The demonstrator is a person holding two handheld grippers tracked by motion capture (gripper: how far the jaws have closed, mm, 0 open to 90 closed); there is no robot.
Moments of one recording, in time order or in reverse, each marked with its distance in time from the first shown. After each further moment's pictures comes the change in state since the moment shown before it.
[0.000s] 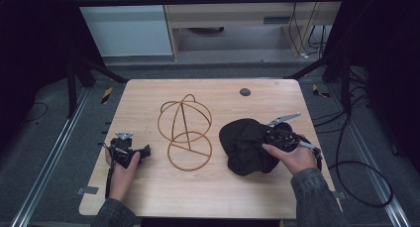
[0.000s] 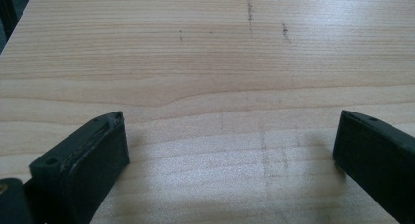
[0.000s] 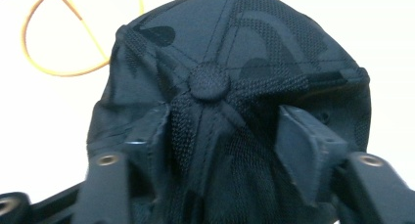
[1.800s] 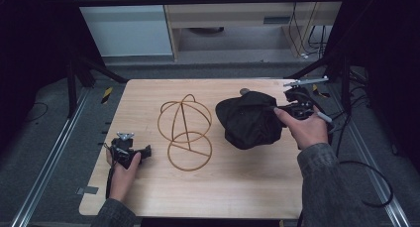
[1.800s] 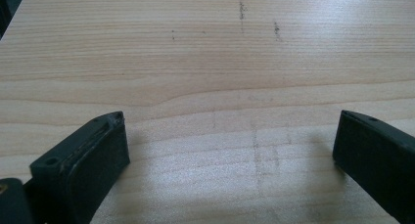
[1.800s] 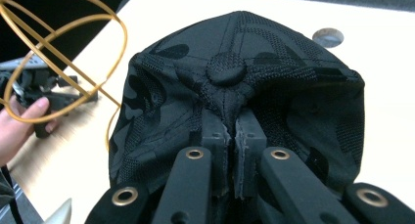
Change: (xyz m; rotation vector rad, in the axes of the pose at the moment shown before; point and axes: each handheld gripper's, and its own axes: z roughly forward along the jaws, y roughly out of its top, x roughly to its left) left arm -0.002 0.000 0.000 -0.001 -0.010 0.012; right arm -0.004 0.075 -0.082 -0.205 0.075 0.168
